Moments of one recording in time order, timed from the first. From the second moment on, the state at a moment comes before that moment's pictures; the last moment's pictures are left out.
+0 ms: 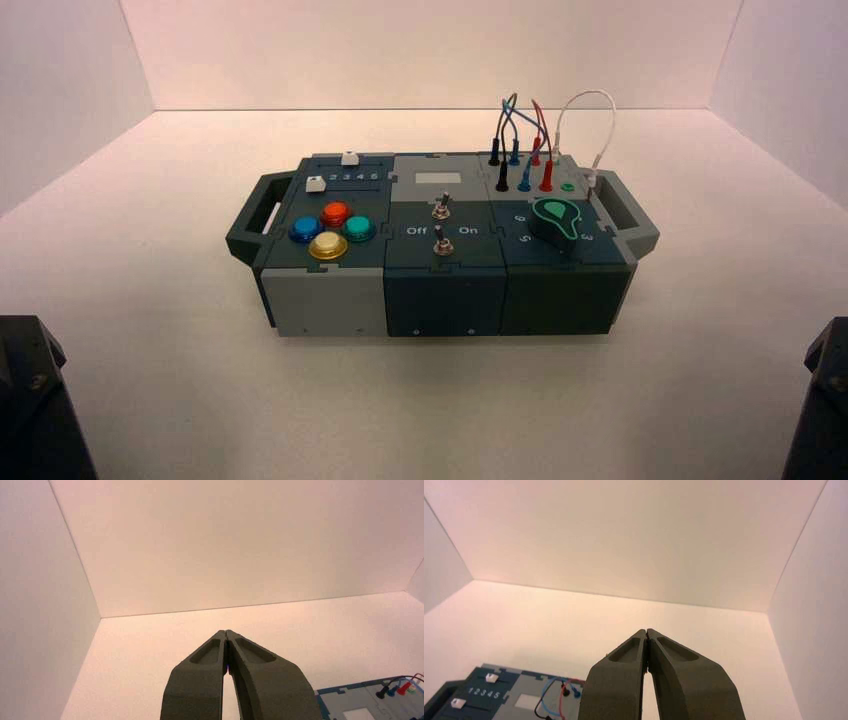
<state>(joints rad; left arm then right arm) -0.13 -1.10 1.07 -0.06 0.30 0.06 0.17 -1.11 1.04 0.04 0.38 -0.02</state>
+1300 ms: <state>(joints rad) -0.30 -0.97 1.05 -0.07 0.47 0.06 0.17 -0.83 0.95 0.19 0.78 -0.02</state>
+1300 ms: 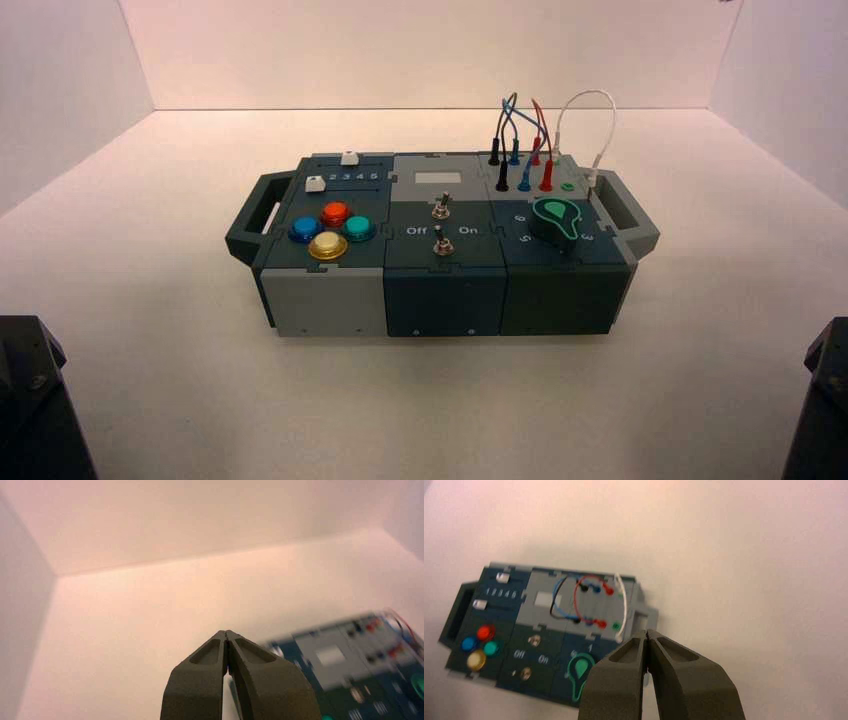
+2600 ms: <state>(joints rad) -0.77 -0.74 1.05 -0.13 0.55 0.04 0.49 -0.49 0.92 0.40 0.96 0.00</state>
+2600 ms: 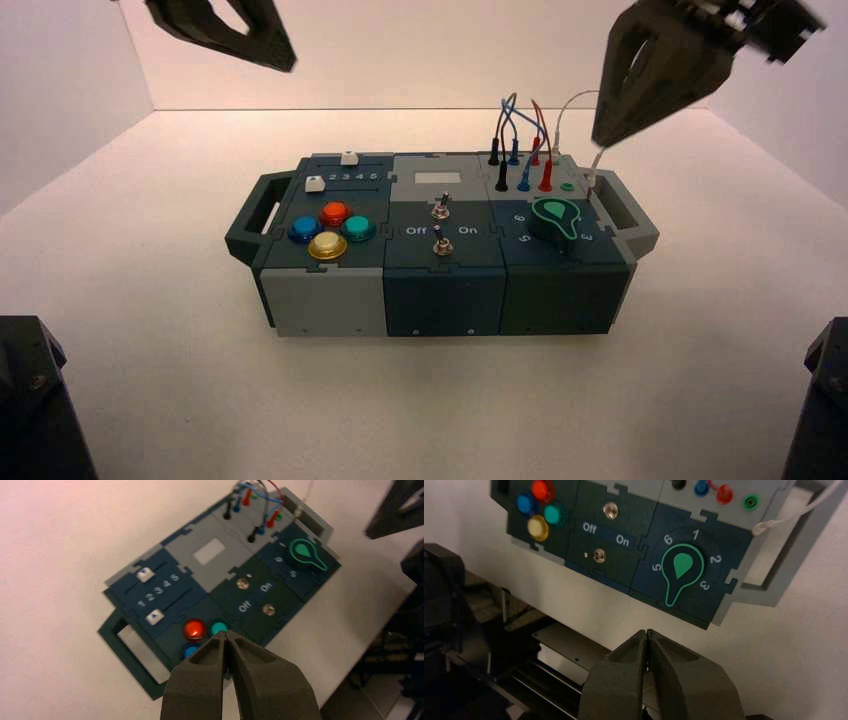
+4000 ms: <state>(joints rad) -0.83 -0.72 1.05 -0.16 0.54 0.04 0.58 -0.15 0.91 0.37 0.80 0.00</state>
